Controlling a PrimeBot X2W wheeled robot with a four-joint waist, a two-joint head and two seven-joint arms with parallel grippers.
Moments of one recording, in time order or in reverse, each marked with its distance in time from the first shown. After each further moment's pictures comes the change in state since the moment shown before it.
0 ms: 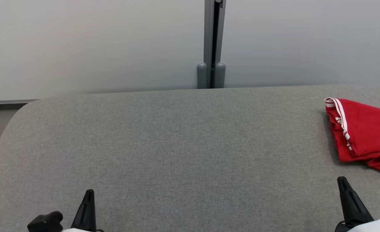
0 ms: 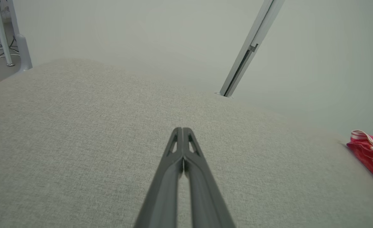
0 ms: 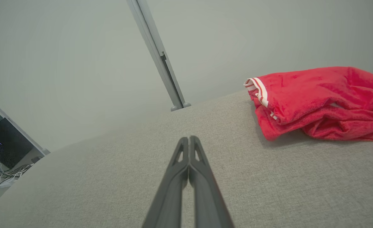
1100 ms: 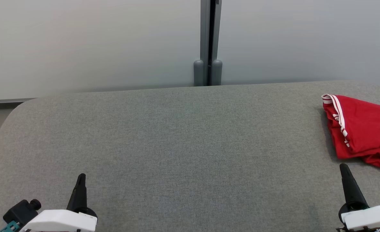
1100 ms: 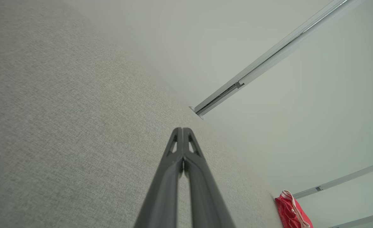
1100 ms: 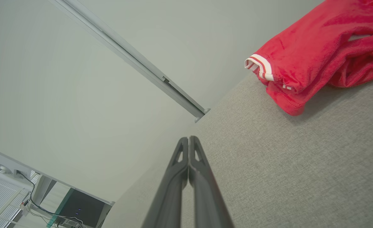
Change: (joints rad) left arm -0.077 -0.048 0.115 0.011 -0.424 -0.077 0.126; right arm -0.113 0.027 -0.028 0.114 0.467 0.000 0.020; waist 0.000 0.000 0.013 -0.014
